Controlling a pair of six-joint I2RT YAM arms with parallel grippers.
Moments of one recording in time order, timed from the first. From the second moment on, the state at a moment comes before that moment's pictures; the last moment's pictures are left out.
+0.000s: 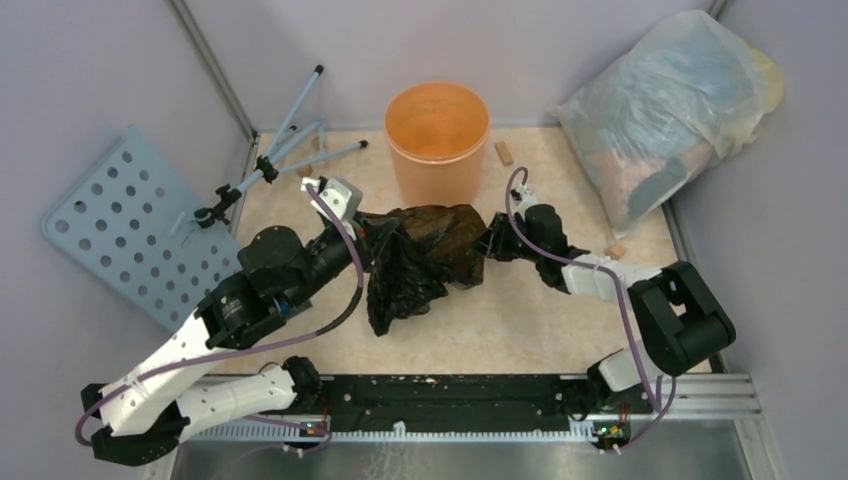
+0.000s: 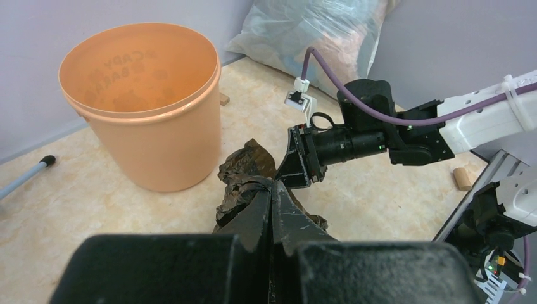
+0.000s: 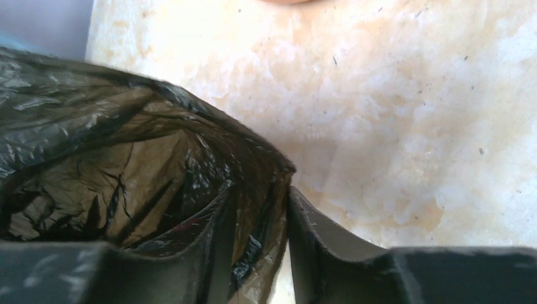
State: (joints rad) left arm -0.99 0.79 1.15 -0.37 -0.23 -0.10; right arm 0.47 1.47 0.63 0.38 -0.29 0.62
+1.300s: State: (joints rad) left arm -0.97 0.87 0.99 -0.34 -0.39 -0.17; right arm 0.47 0.99 0.97 -0.40 0.27 0.50
